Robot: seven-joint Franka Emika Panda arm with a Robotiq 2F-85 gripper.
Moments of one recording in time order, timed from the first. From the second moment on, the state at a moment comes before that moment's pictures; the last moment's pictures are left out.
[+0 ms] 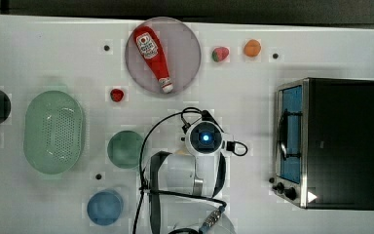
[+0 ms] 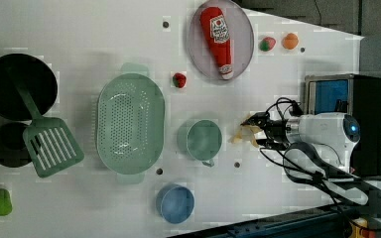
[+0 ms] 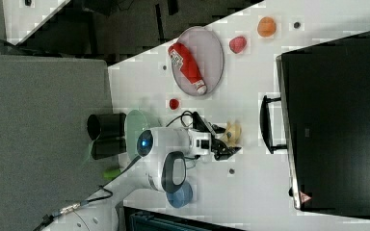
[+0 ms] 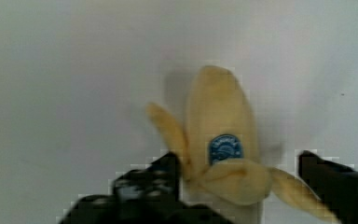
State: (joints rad) arm 0.00 0.37 -0.05 -2.47 0.03 1.18 0.05
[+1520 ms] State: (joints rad) arm 0.01 -0.31 -0.04 -2.22 0.00 0.39 0.05
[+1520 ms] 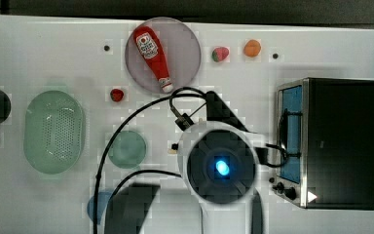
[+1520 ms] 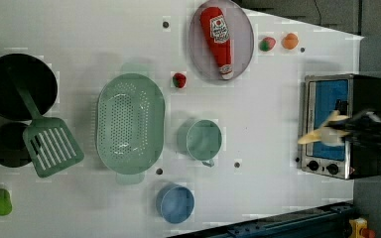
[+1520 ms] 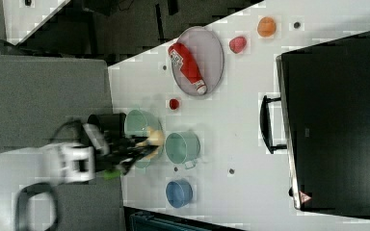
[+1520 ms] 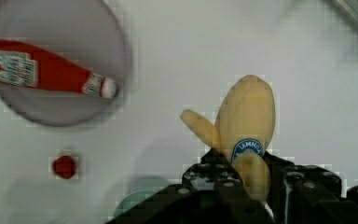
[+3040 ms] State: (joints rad) arm -0.07 0.12 -0.61 -1.95 -0.10 0.42 -0.62
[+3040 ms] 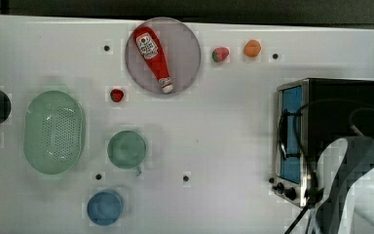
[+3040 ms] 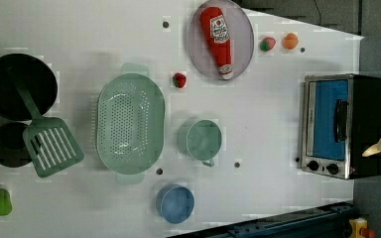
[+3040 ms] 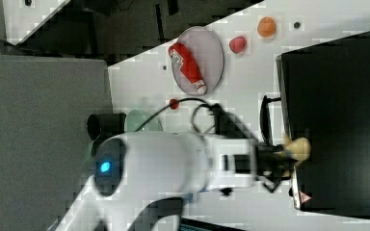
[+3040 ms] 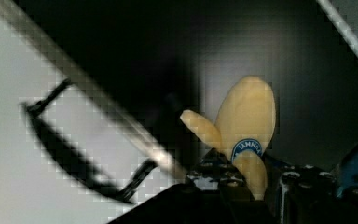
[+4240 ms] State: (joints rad) arm -0.07 0.21 -0.56 -1.82 -0.08 0.41 -0.80
